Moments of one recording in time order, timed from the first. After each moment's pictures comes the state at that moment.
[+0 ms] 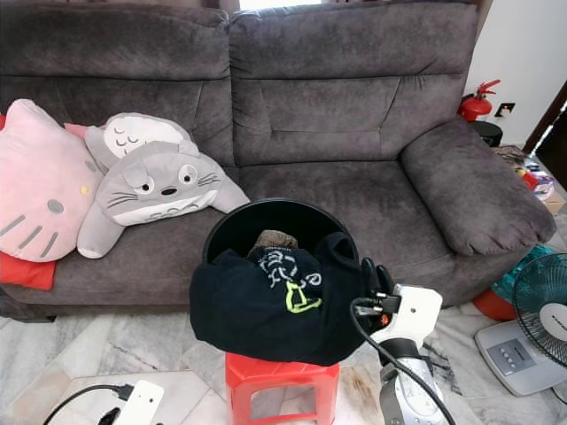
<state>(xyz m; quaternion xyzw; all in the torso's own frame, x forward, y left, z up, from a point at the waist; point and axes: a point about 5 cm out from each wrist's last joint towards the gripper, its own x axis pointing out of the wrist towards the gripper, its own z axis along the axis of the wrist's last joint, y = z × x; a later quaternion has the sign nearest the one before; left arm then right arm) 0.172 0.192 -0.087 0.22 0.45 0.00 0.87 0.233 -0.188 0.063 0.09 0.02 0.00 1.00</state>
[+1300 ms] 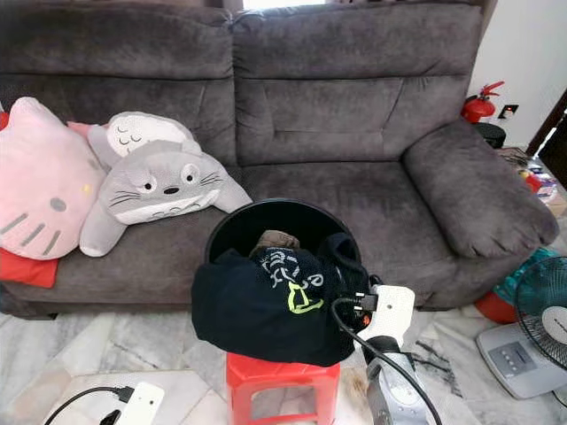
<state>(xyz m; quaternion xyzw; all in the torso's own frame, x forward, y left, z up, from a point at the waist) 0.169 0.192 -0.088 0.22 0.45 0.00 0.87 0.245 -0.176 0.039 0.09 0.08 0.02 0.99</state>
